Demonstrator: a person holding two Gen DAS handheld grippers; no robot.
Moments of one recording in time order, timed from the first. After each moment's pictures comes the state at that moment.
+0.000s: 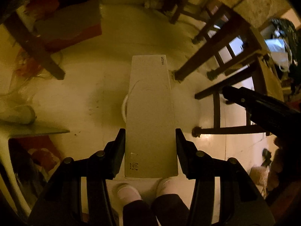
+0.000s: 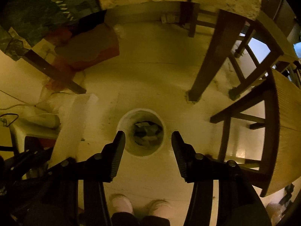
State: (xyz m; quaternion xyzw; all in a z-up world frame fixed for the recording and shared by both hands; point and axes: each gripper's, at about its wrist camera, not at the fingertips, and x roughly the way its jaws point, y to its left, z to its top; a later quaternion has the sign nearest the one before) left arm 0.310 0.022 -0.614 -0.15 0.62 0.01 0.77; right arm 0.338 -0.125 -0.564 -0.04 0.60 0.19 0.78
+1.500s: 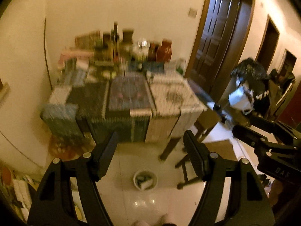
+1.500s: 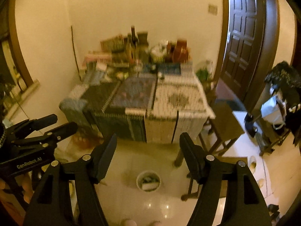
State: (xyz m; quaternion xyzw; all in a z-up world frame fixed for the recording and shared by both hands) left arm 0.221 0.036 -0.093 -0.07 0.35 0.01 0.94; right arm 0.222 -0.139 -0.101 -0.03 0.34 0.20 0.92
